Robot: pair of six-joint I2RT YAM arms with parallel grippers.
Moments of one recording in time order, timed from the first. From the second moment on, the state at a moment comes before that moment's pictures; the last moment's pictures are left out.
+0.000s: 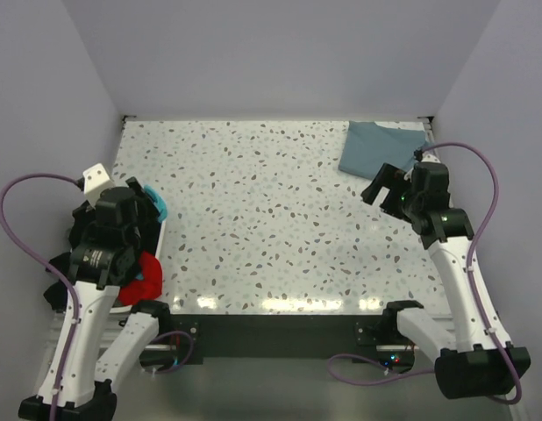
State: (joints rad) left arm -0.15 0.70 0.99 -0.86 -0.60 -0.48; right arm 0.07 0.96 1.02 -0.72 -0.04 0.50
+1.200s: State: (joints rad) left arm 0.23 1.05 0.78 -0.69 -0.43 -0.47; right arm 0.07 1.12 0.95 -0.61 -0.12 0.48
